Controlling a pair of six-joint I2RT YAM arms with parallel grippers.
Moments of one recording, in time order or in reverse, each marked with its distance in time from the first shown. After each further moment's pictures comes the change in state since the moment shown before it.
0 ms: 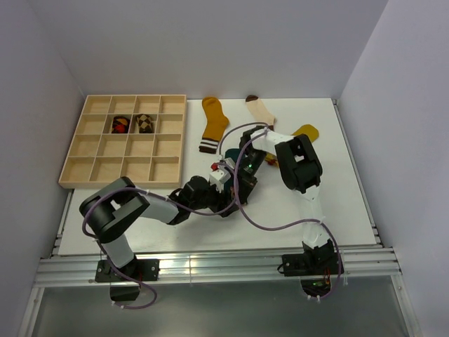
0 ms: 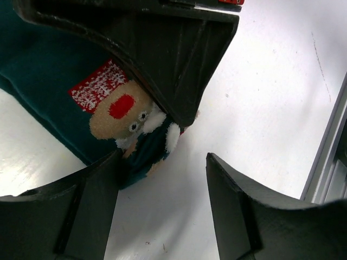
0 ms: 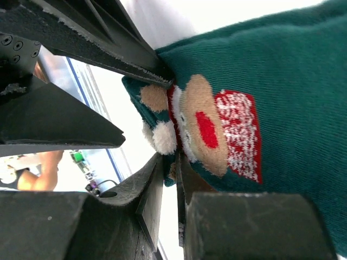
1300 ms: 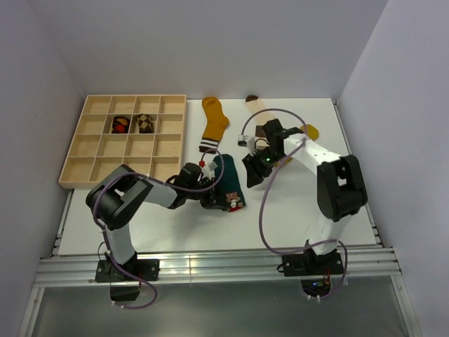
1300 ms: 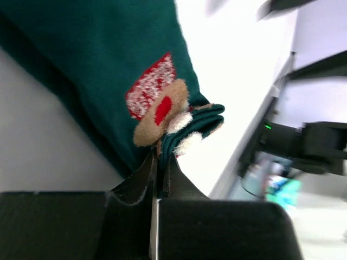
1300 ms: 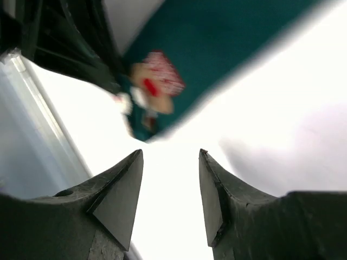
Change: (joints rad) left arm 0.178 0.114 0.120 -0.224 0.330 -0.498; right arm -0.096 -0.459 -0.344 0.461 0.101 0.304
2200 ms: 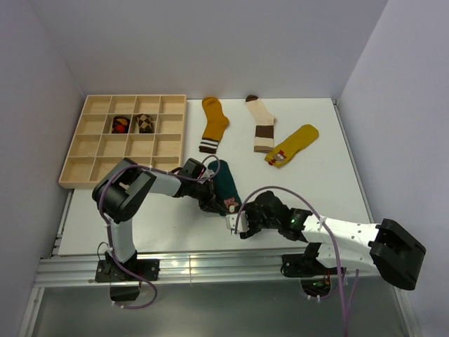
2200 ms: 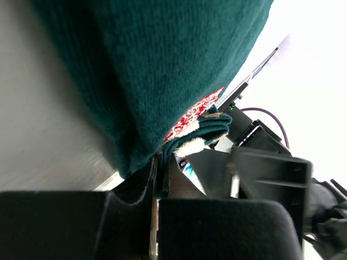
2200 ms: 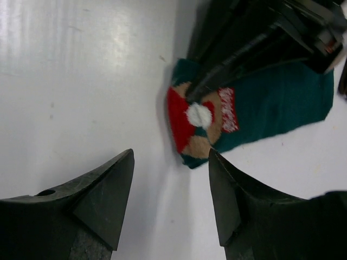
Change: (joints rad) left arm 0.066 0.084 0.151 -0.410 0.223 -0.261; right arm 0.558 -0.792 -0.931 0.874 0.449 -0.377
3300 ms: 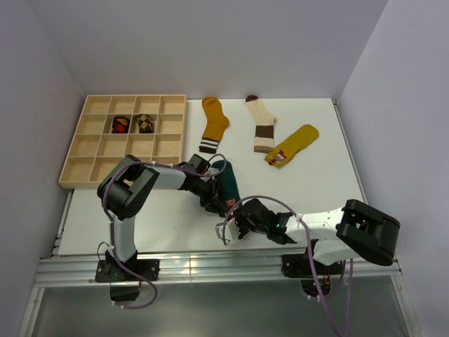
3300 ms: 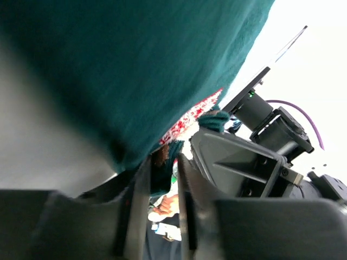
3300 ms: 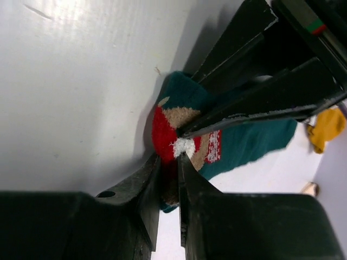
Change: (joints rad) left arm -0.003 0.048 0.123 -0.209 0.027 0.181; right arm 0.156 0.299 -0.056 0.368 0.271 -0.219
